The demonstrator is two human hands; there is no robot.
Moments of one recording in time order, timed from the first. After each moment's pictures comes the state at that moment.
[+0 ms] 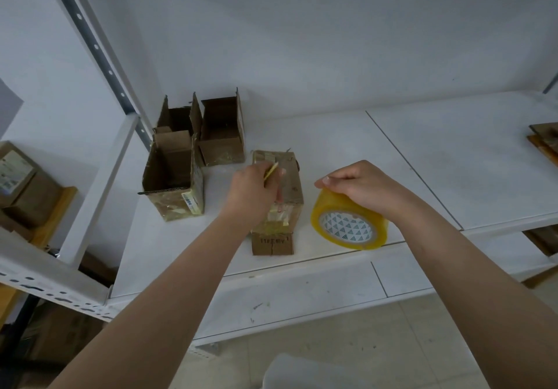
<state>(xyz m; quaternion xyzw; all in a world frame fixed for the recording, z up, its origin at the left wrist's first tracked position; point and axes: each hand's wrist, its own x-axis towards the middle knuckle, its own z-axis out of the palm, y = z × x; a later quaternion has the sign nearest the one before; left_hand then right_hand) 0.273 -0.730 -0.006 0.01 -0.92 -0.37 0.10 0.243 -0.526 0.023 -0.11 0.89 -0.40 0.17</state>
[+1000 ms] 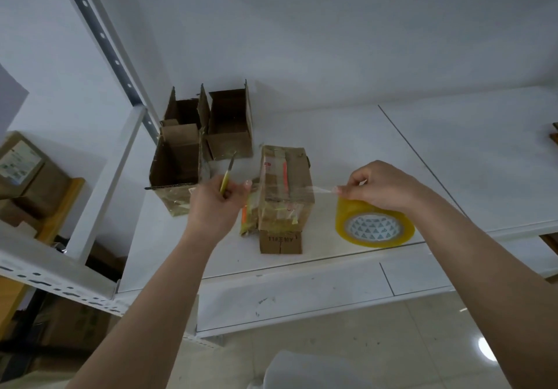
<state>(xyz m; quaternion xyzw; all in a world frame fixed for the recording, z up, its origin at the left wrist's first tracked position) 0.297 -0.787 -0.039 0.17 -0.85 -0.47 0.16 0.208 -0.514 -0.003 -0.13 0.95 -0.23 0.15</state>
